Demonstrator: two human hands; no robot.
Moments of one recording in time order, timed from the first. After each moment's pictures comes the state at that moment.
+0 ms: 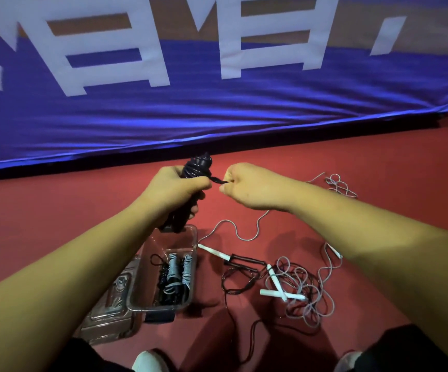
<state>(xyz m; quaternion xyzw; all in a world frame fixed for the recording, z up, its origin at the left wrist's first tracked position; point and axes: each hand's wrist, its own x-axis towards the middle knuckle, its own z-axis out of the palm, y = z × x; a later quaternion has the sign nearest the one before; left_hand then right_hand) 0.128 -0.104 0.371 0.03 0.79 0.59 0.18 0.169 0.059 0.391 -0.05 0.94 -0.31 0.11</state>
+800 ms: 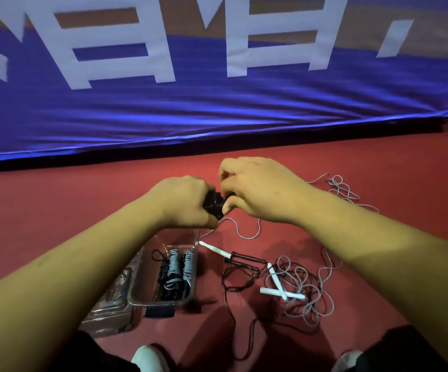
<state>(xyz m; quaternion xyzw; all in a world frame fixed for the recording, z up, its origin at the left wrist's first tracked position) 0.127 -0.114 0.372 0.35 0.93 -0.01 0.08 0.179 0.061 0.387 -0.27 0.96 -0.02 -0.10</state>
